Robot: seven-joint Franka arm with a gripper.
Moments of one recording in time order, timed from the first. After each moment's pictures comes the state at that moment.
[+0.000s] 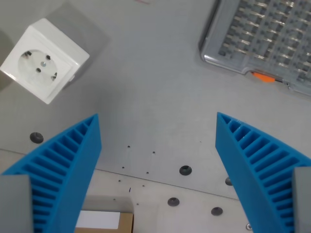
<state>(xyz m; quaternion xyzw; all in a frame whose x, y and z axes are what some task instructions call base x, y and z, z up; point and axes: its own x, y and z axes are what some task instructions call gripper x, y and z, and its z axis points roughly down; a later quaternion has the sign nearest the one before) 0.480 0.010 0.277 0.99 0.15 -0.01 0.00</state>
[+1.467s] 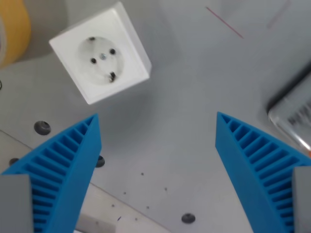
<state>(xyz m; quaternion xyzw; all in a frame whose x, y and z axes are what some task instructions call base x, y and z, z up) 0.460 0.078 0.213 0.94 0.35 -0.01 0.00</state>
